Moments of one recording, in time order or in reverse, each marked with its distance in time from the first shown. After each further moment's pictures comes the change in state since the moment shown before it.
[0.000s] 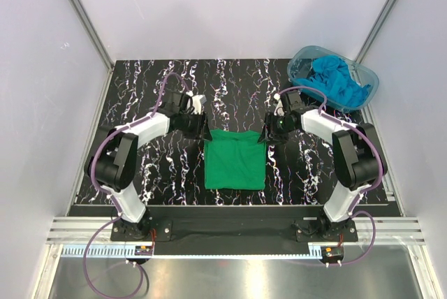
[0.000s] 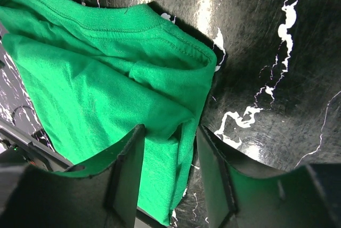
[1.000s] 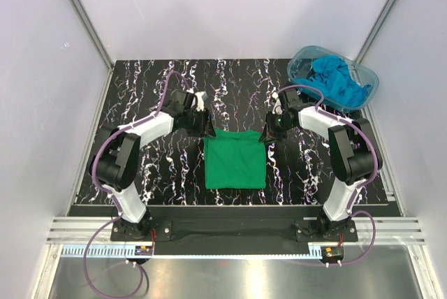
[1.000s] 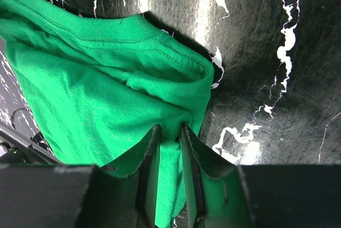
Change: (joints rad) left arm -0.042 0.021 0.036 0.031 -0.082 -0.131; right arm -0.003 0.063 0.053 -0.010 -0.005 -0.010
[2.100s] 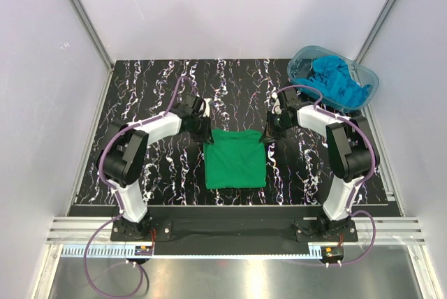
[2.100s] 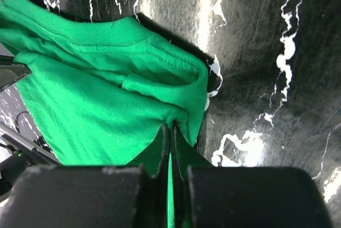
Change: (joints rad) left arm -0.058 0.066 0.027 -0.053 -0.068 -0.018; right arm -0.001 0.036 0.024 -0.005 -0.003 0.014
